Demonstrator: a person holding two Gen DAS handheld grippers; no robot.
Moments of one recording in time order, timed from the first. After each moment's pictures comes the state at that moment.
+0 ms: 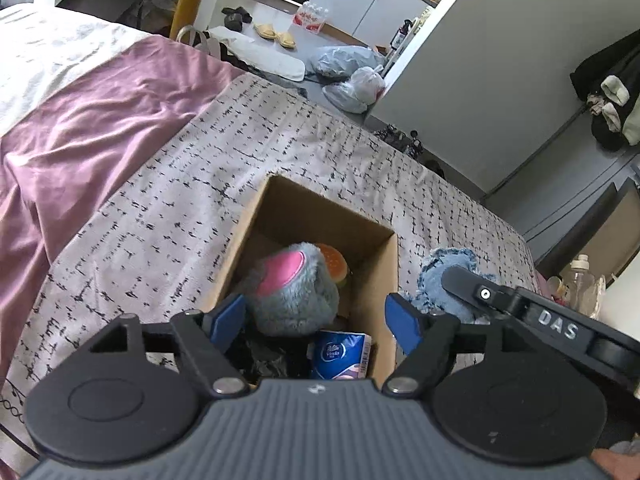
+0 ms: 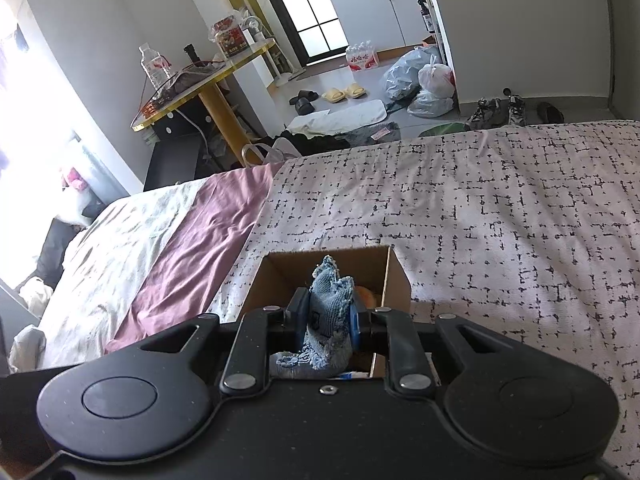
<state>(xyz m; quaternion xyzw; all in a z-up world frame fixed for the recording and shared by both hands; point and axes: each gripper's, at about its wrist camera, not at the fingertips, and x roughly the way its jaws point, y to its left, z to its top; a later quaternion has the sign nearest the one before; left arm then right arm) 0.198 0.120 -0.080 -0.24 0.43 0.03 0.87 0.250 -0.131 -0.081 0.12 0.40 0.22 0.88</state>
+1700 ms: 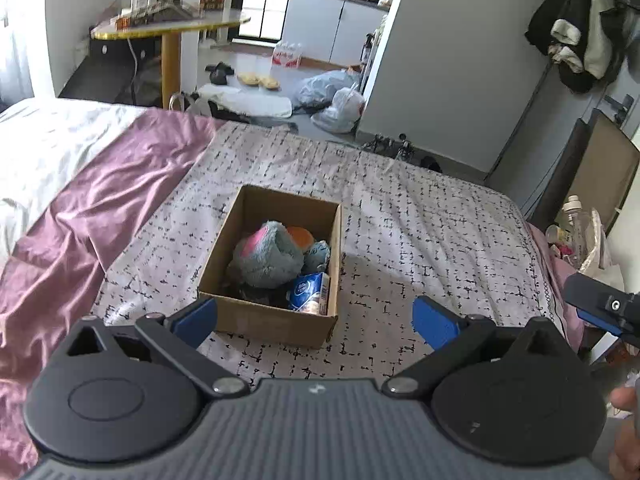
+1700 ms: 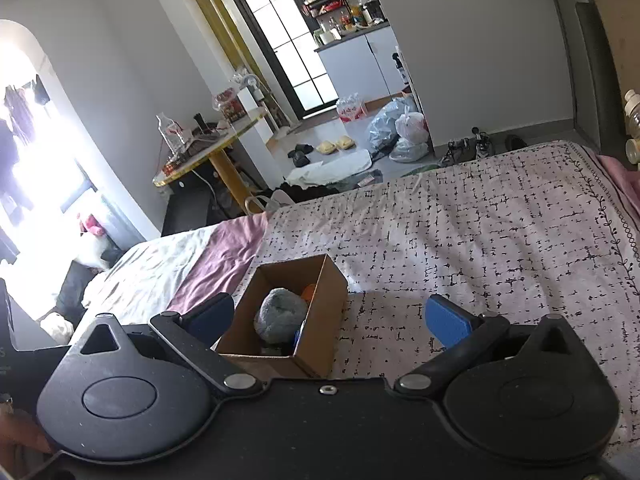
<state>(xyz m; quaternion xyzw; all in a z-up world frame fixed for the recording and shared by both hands) 0.084 0.019 0.004 -0.11 0.40 0.04 0.91 0.124 -0.291 -0.020 0.16 0.33 0.22 0.91</state>
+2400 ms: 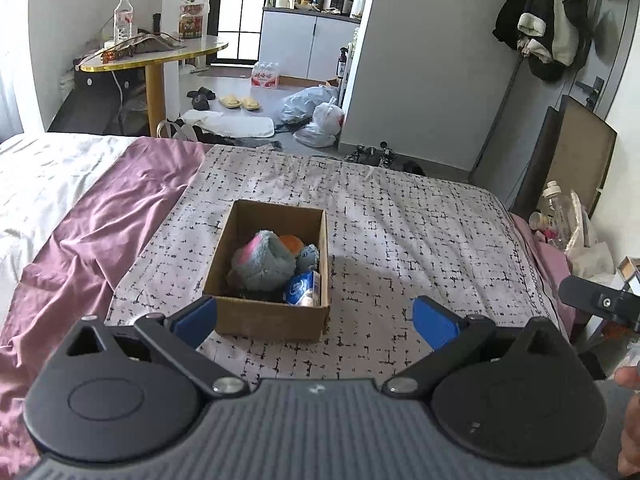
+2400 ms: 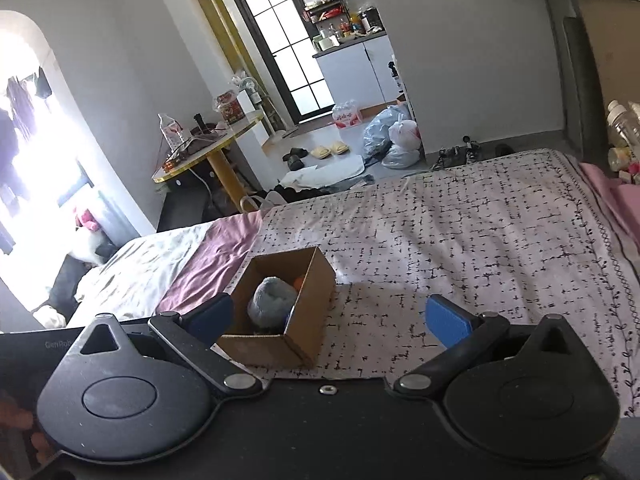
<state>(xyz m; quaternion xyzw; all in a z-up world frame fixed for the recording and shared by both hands) 0.046 0.012 0.018 -0.08 0.38 0.01 0.92 0.087 -0.307 -0.018 0.14 0.32 0.21 0.91</state>
